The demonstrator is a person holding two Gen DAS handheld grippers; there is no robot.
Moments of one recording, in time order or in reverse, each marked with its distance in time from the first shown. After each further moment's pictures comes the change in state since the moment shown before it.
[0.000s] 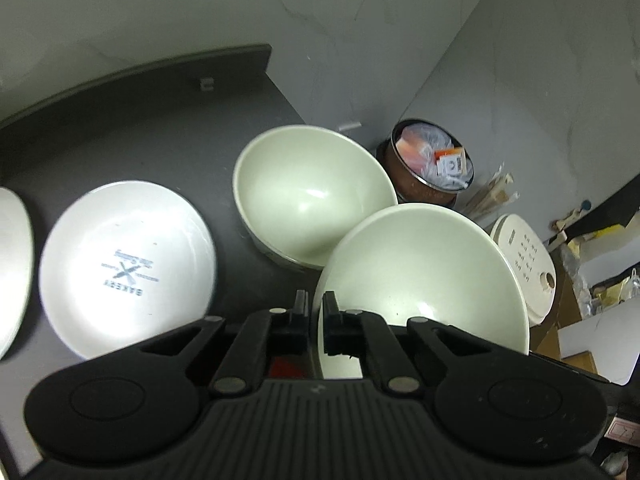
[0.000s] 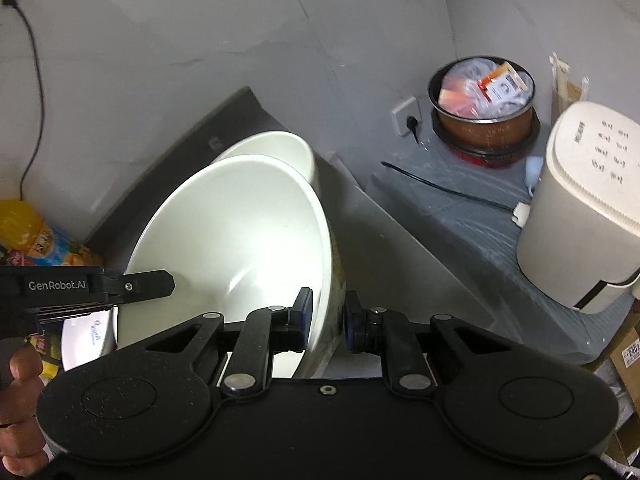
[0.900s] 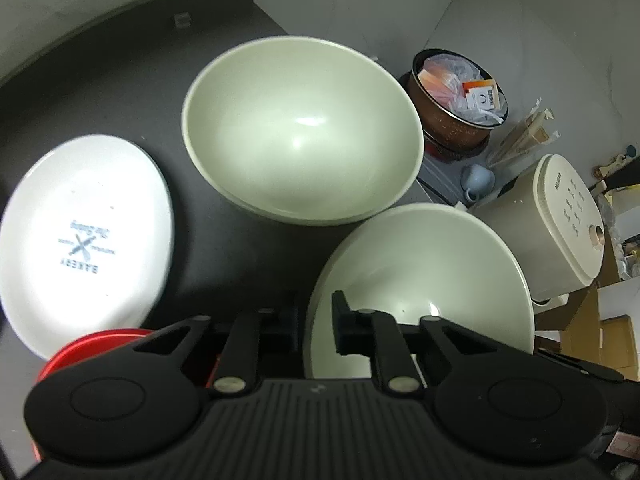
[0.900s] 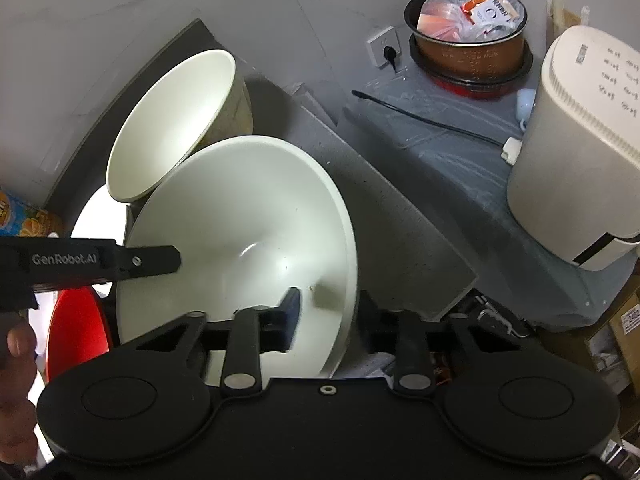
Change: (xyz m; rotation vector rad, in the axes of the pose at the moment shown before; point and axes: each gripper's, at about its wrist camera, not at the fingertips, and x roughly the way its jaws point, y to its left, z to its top) left arm 0.087 -0.027 -0.011 0.054 0.186 0.095; right arm 0.057 -0.045 -0.014 0.039 0.195 -0.037
